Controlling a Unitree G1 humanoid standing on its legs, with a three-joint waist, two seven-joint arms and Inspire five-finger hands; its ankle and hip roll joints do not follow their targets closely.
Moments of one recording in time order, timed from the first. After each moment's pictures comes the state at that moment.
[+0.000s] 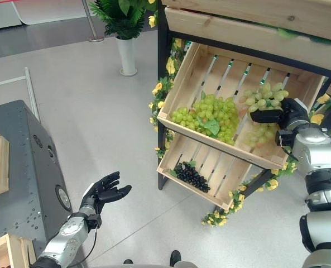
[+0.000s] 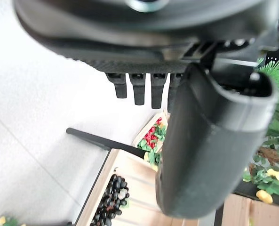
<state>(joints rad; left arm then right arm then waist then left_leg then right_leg) 0.03 0.40 -0.31 0.41 -0.56 -0.07 0.10 -0.71 -0.99 0.21 0.71 0.59 0.24 0.06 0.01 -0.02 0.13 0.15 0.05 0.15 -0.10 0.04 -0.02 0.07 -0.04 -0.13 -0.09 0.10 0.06</state>
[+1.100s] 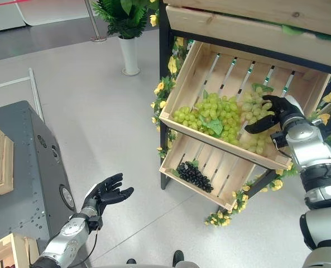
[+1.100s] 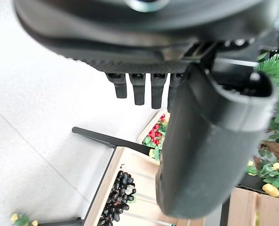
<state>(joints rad) 0.03 0.41 -0.34 0.41 -0.56 -0.07 0.09 -0.74 -1.01 0.33 0.58 0.28 0.32 0.06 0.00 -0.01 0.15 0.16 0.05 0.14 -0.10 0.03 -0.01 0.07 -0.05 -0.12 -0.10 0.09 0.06</state>
